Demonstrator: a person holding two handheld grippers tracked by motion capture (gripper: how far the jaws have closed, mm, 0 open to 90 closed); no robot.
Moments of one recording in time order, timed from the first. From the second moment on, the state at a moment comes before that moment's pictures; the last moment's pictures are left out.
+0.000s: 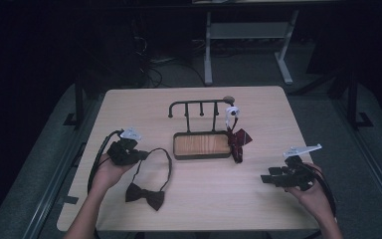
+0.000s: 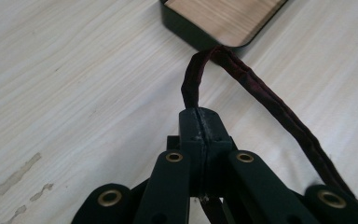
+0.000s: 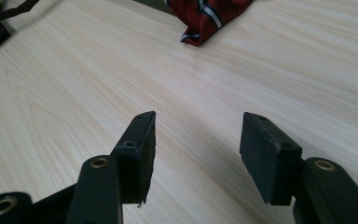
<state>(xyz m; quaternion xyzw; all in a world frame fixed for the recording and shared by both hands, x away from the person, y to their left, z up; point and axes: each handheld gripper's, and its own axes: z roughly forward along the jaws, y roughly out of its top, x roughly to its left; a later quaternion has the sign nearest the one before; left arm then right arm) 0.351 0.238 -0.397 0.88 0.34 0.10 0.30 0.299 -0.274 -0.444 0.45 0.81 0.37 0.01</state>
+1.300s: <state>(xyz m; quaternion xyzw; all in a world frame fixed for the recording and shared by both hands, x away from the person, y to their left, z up) 0.326 0.223 -0.339 0.90 0.26 0.10 0.32 0.295 -0.282 -0.443 0.45 0.81 0.38 0.02</state>
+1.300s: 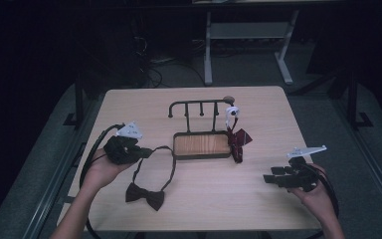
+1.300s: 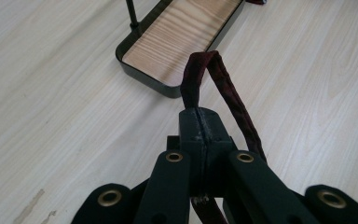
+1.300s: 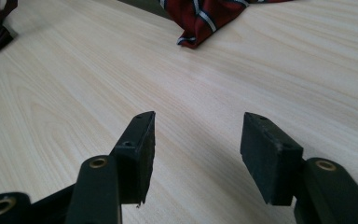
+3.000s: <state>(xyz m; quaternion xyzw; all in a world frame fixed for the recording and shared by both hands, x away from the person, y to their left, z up) 0.341 0.209 -0.280 0.91 0.23 0.12 0.33 0.294 -0.285 -0.445 0.44 0.81 0.39 0.02</state>
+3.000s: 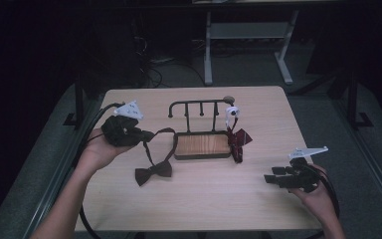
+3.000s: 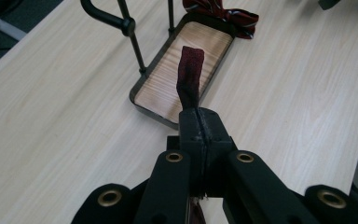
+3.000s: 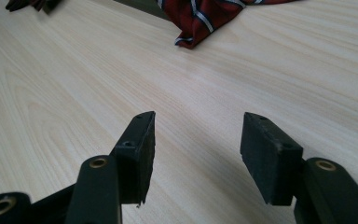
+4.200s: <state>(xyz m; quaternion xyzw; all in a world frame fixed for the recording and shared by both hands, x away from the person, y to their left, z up) 0.377 0.202 -0.256 0.91 0.25 0.12 0.31 0.294 -0.285 -0.445 0.44 0.81 0.39 0.02</state>
